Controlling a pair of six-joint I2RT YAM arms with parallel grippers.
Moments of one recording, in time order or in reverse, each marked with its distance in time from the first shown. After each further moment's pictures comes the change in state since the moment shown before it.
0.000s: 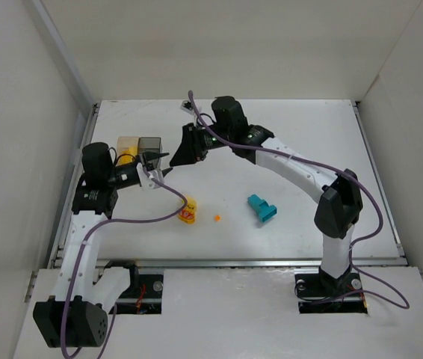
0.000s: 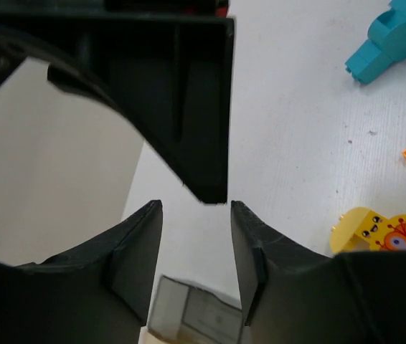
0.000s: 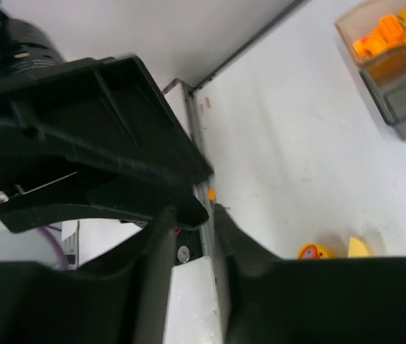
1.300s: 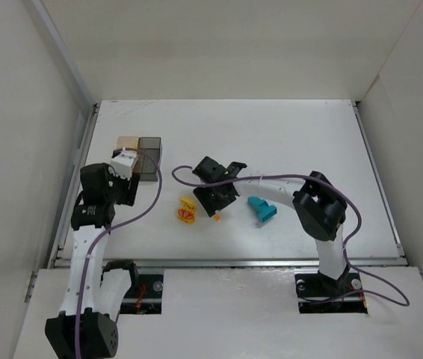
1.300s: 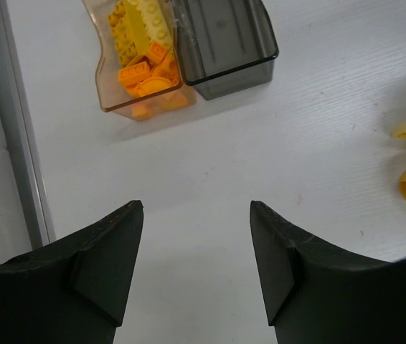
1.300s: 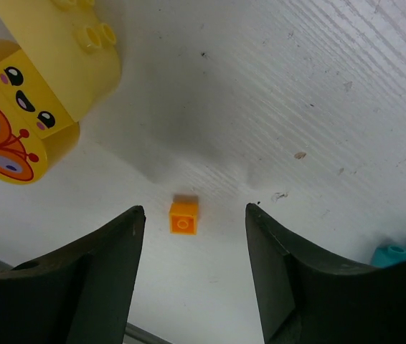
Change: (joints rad) left arm 0.118 -0.124 -0.157 -0.240 -0.932 -0.679; right arm 0.163 0.063 -0.322 -0.473 0.845 -0.193
